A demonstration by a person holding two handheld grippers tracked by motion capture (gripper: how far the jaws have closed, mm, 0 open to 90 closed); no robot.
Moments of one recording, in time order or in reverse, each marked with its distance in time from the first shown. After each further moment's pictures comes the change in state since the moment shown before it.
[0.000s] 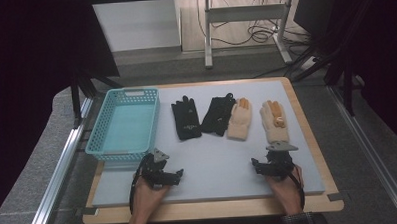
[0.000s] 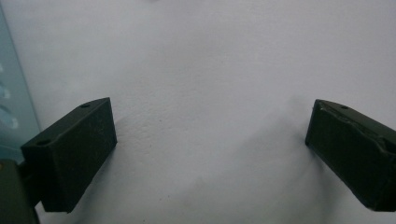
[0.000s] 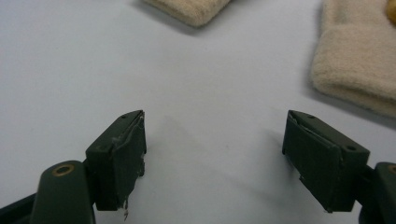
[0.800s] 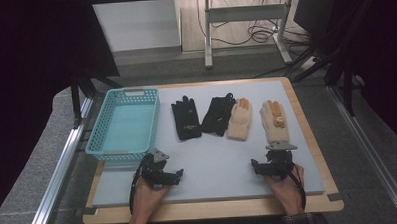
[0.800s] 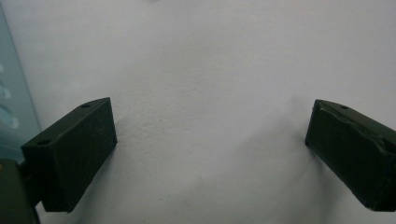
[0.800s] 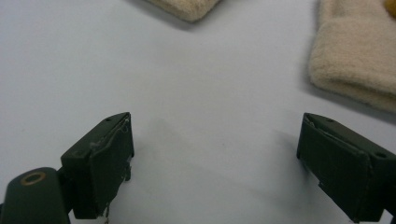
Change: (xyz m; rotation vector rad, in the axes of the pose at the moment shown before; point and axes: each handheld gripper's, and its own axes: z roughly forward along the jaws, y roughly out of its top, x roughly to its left) left arm 0.000 0.000 0.000 -0.001 -0.001 -0.001; right arm -0.001 0.001 0.002 0.021 -0.011 0.011
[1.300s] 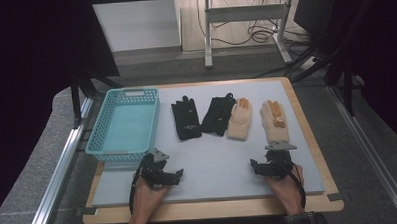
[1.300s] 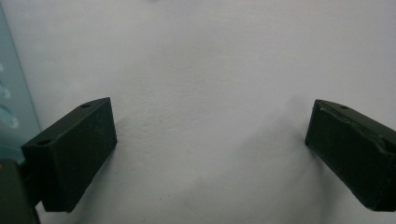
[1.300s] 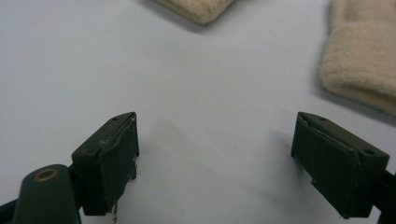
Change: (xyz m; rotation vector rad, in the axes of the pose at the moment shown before) left arm 0.000 0.000 0.000 0.000 0.000 -0.001; right arm 0.002 0.002 -0.001 0.000 0.030 -0.012
